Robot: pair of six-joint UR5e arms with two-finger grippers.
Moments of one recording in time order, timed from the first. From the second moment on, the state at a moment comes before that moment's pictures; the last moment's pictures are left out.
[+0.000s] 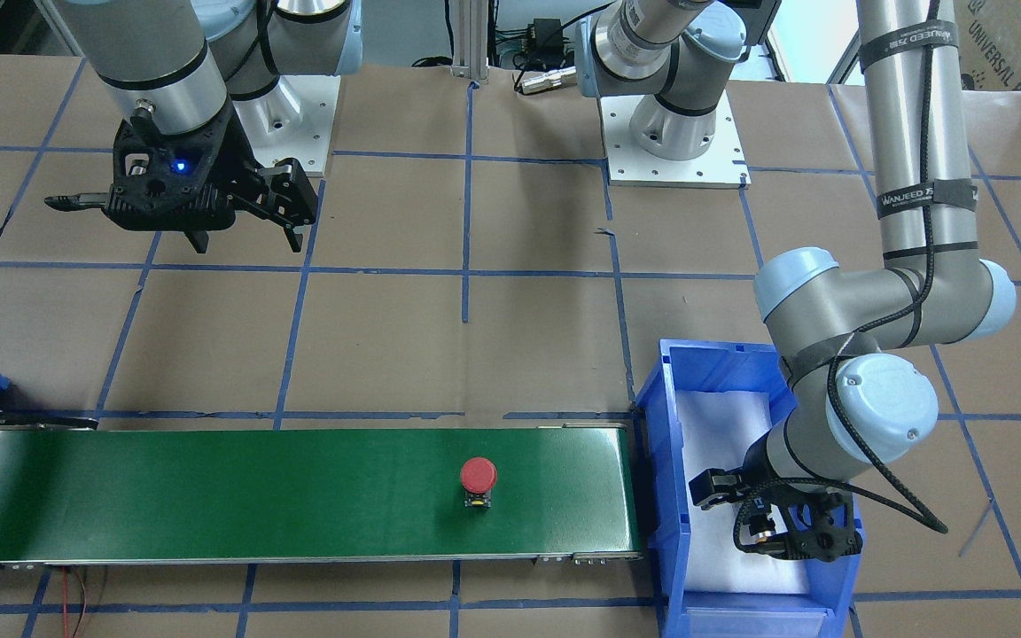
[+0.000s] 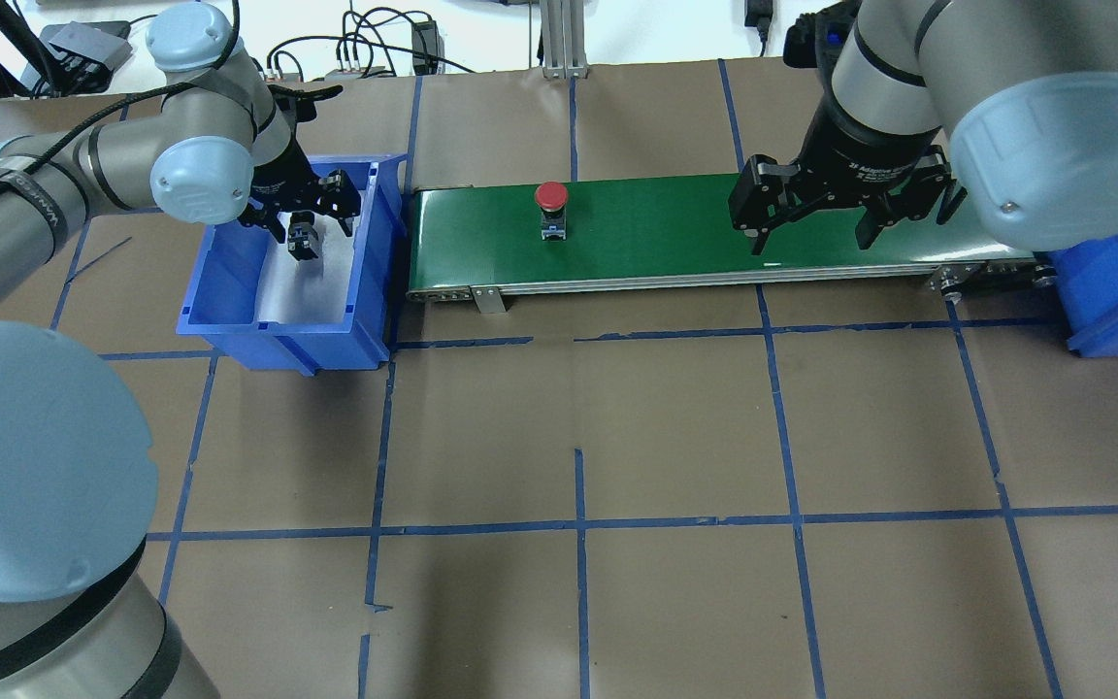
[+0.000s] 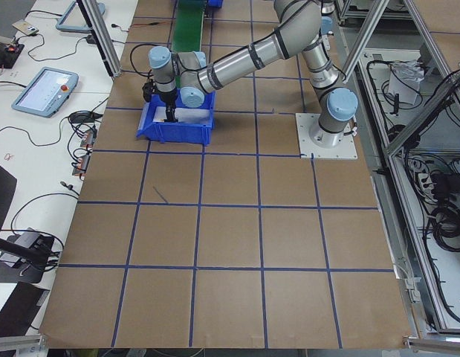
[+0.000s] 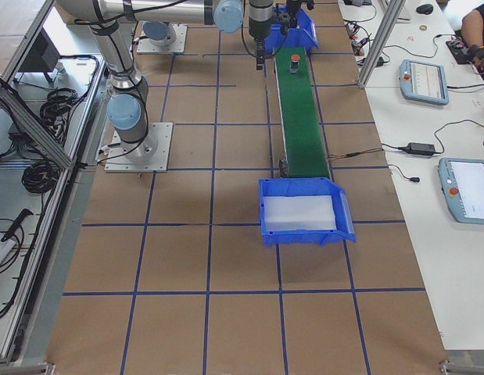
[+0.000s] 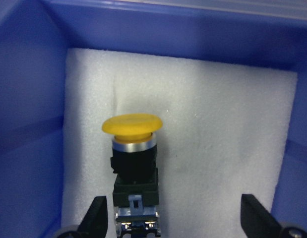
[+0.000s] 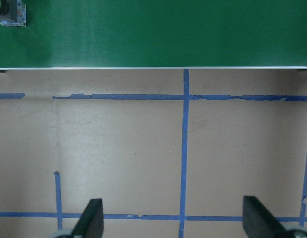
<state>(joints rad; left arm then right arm) -1.44 -2.15 -1.50 -1.06 1.58 0.06 1.63 -1.57 1.65 -1.68 -1.55 0.04</state>
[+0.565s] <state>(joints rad) -1.44 -2.17 -1.50 -1.00 1.58 0.06 1.63 -1.57 1.65 -1.68 -1.55 0.04</state>
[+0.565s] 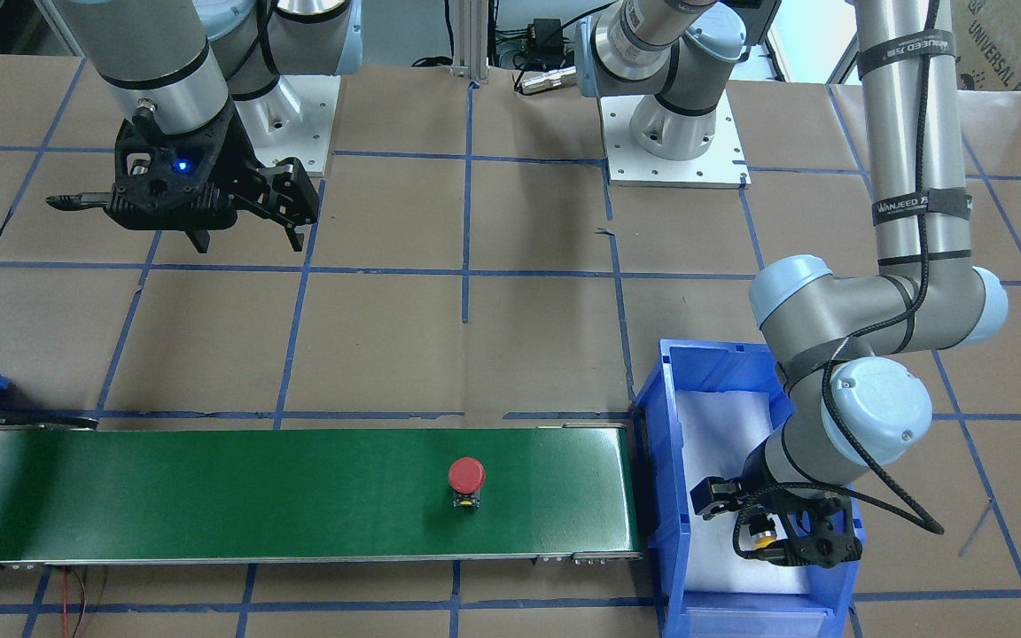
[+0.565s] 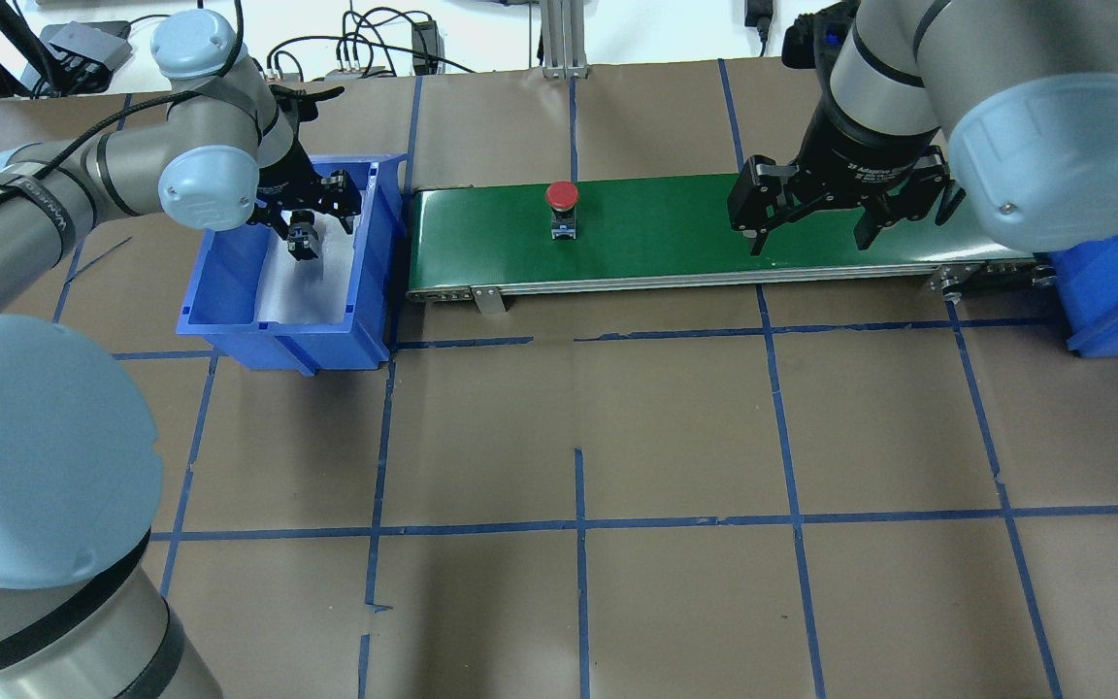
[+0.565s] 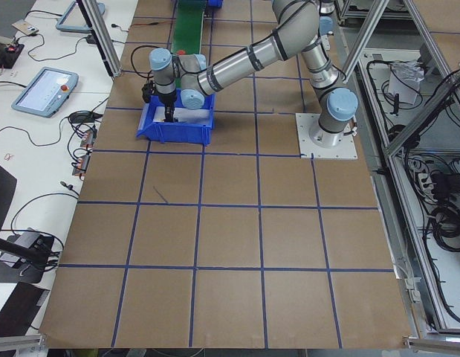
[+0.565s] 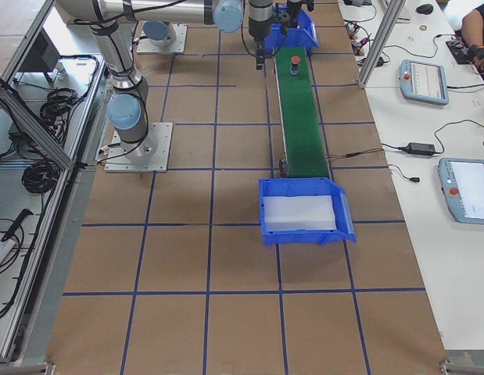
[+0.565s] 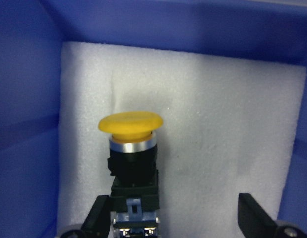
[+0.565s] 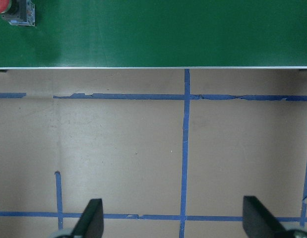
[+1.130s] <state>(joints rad) -1.44 -2.17 -1.50 -0.94 1.58 0.07 1.62 -1.57 1.65 -1.68 -1.55 0.03</state>
